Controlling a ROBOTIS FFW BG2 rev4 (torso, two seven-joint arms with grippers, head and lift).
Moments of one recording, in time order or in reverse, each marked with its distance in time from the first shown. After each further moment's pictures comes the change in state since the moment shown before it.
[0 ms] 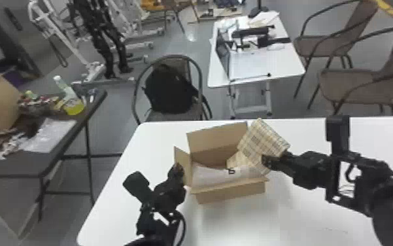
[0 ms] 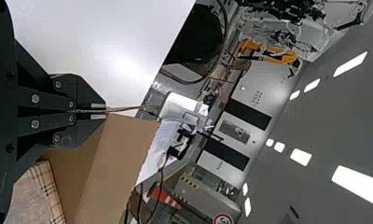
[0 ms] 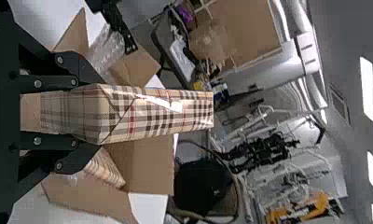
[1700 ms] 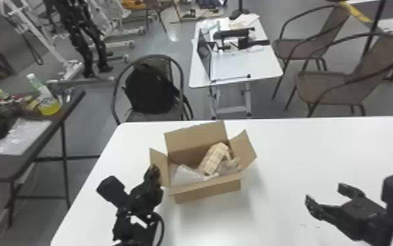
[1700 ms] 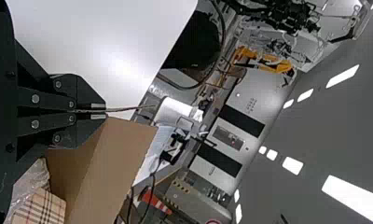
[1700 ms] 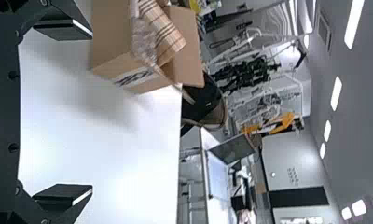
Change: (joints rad) left arm -0.004 0.000 0.010 0.027 0.037 -0.048 0.034; right arm 0.384 -0.092 -0.234 -0.165 0.080 -0.286 -0.172
